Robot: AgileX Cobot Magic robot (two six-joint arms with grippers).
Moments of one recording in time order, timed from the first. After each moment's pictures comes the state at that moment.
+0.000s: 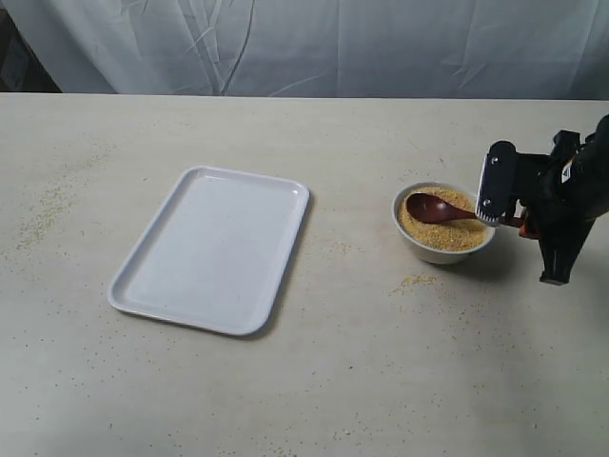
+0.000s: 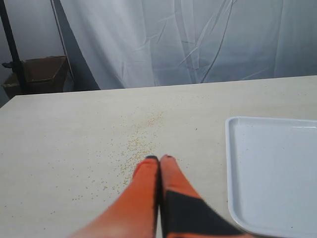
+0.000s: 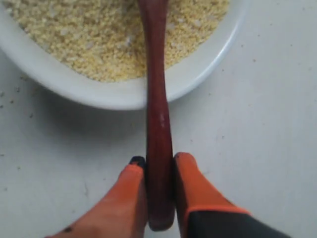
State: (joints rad) left arm -0.06 0.00 0.00 0.04 0.23 0.01; right arm 0.12 1.72 -0.85 -0.22 0.35 -1.05
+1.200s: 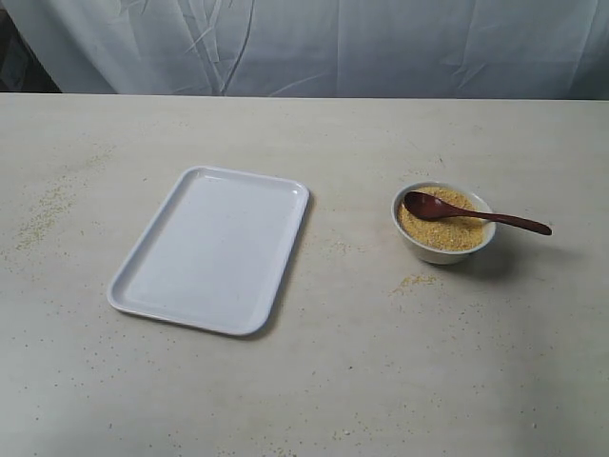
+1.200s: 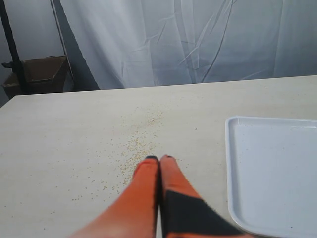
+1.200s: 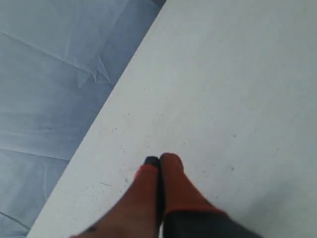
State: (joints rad) left arm -0.06 0.00 0.00 0.04 0.23 0.01; right arm 0.00 1.33 -0.57 1.02 -0.21 -0.07
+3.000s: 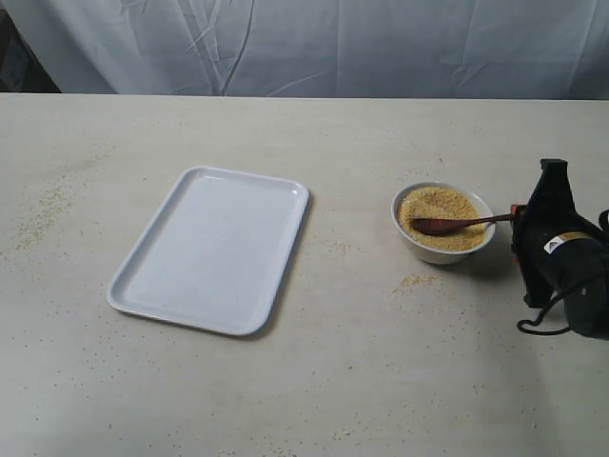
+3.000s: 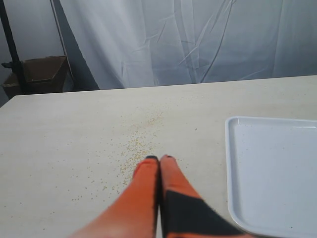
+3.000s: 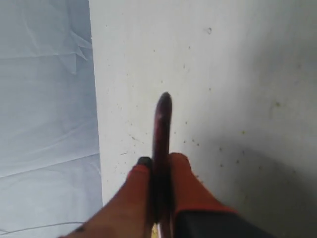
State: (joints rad) left arm -0.06 0.00 0.00 0.04 0.23 0.01; right arm 0.25 1.90 -0.44 0.40 -0.87 1.36
